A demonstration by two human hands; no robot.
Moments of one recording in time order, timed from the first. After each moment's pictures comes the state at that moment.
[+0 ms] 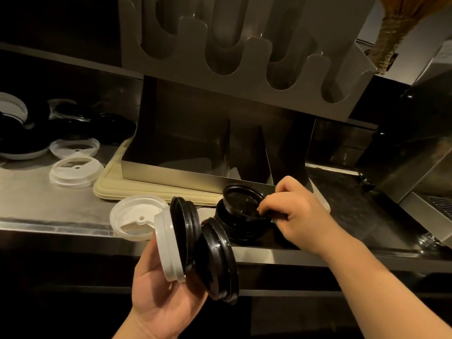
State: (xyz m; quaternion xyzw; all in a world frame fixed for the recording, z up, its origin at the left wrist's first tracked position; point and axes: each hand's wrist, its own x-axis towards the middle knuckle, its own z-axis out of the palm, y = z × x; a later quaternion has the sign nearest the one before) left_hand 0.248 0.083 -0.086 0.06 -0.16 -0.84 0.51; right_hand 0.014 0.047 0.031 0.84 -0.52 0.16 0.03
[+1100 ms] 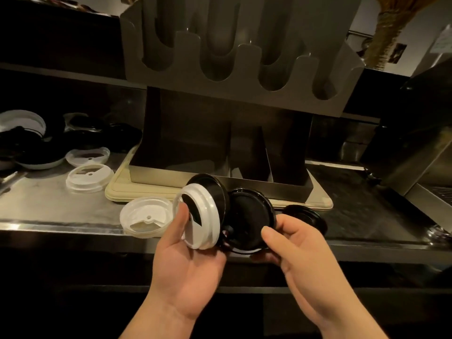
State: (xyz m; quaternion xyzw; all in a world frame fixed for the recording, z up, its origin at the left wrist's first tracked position) left_hand 0.225 0.098 -0.018 0.13 -0.04 -0.81 0.56; right_hand 0.058 0.129 0.016 0.53 -0.53 0.47 -0.47
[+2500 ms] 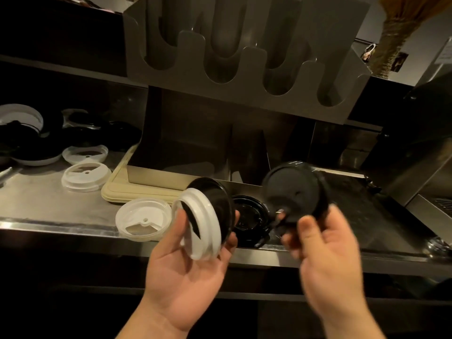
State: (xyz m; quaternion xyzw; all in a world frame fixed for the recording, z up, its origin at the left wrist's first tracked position) left_hand 0.233 0.099 -0.021 0.08 -0.06 -0.85 0.52; right_hand 0.050 0.123 0.027 0.52 -0.47 0.64 -0.33
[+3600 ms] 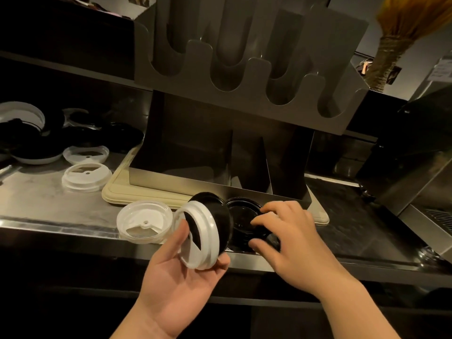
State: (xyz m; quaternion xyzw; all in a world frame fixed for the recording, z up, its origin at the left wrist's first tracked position) left_hand 0.241 0.095 -0.029 0.10 -0.06 -0.85 0.51; right_hand 0.026 0.080 0.018 0.81 -0.58 0.13 0.03
